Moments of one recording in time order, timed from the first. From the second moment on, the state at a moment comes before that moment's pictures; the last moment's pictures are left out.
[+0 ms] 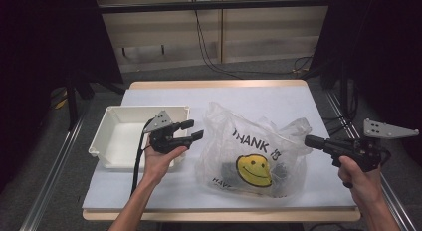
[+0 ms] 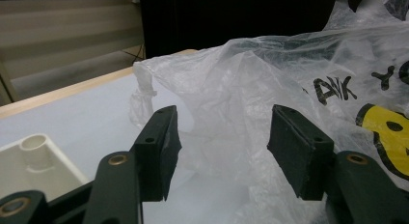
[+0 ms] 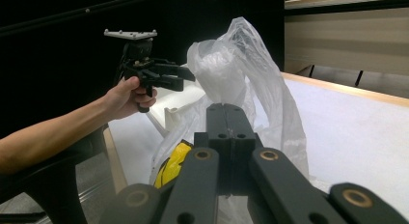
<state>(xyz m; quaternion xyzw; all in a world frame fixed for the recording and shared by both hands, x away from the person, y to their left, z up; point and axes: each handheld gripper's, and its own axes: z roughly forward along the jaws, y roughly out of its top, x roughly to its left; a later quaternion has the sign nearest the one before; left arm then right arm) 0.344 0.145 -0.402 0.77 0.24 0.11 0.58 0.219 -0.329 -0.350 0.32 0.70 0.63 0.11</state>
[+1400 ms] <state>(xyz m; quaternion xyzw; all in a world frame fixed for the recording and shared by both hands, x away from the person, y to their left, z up) 0.362 0.117 -0.381 0.80 0.16 0.08 0.57 0.213 -0.338 -0.351 0.34 0.70 0.62 0.13</state>
